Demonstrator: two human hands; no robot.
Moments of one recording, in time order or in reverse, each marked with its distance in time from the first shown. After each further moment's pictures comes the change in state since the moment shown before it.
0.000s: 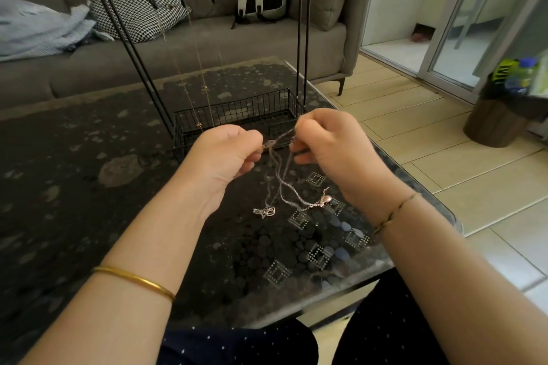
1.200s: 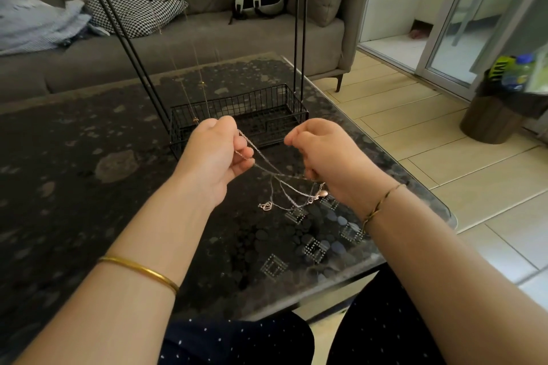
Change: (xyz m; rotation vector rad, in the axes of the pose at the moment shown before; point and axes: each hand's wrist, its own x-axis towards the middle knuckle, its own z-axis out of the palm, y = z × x) left_hand -0.004 0.005 0.004 -0.212 0.103 -0.151; right_hand 0.003 0.011 0.006 0.024 -0.047 0.302
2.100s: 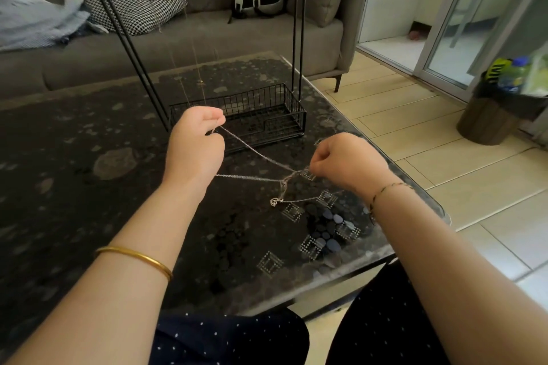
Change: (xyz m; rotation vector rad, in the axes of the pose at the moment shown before) left_hand 0.015 -0.013 -0.019 0.414 0.135 0.358; right_hand 0.015 0.021 -0.029 -0.800 -0.014 0.026
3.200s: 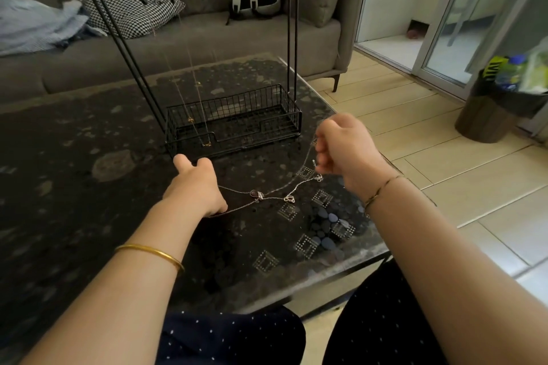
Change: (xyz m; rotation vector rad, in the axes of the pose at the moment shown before) left_hand -0.004 -0.028 0.005 0.945 -0.374 -0.298; right_hand -0.003 -0.003 -0.003 0.976 0.113 0.115
